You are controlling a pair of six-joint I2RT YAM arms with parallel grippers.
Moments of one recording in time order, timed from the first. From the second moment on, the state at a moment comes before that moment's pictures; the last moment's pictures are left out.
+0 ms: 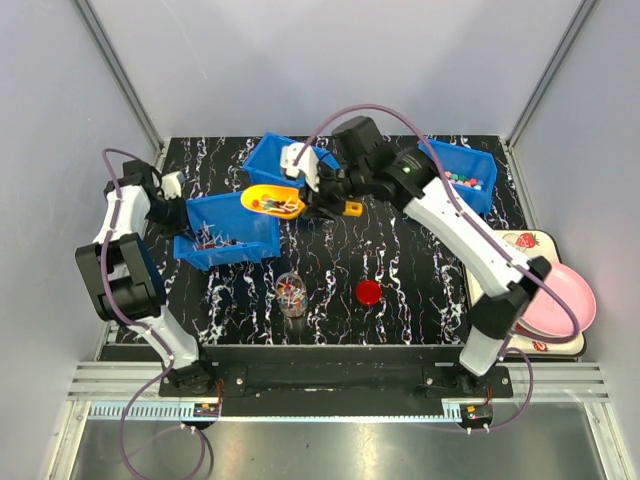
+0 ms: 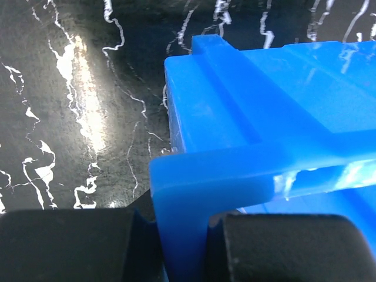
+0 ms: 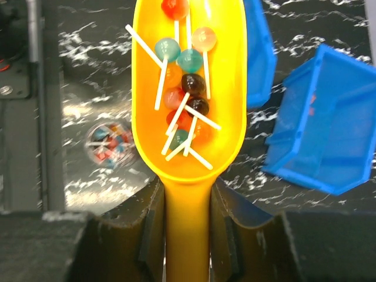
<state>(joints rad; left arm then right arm) 0.31 1.73 1.38 -0.95 0.36 0.15 0.79 1.78 2.07 -0.96 -0.47 -0.57</state>
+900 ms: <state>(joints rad) 0.37 1.75 1.34 -0.87 0.39 0.13 0.85 1.52 1.60 -1.12 -0.35 -0.66</state>
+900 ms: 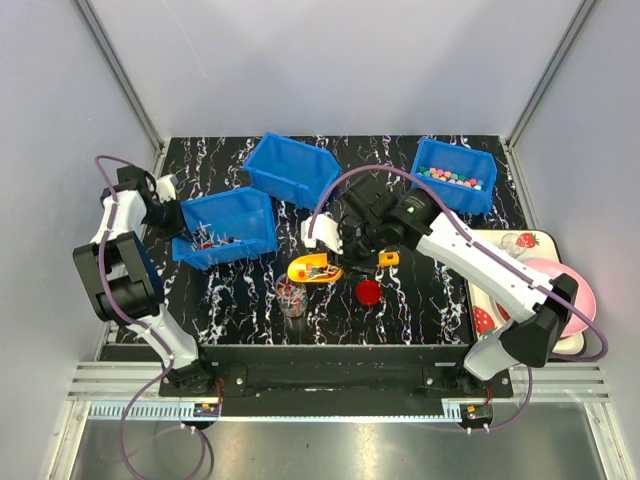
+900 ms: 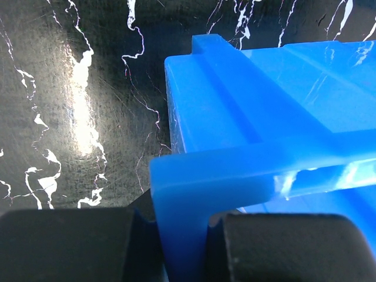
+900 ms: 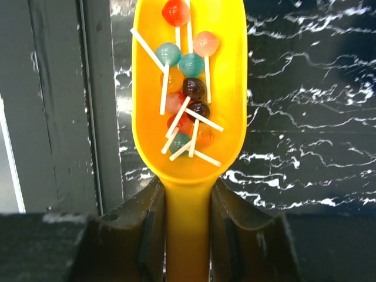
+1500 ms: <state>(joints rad) 0.37 1.70 1.30 -0.84 0.41 0.12 0.93 1.65 1.67 -1.23 -0.20 -0.70</state>
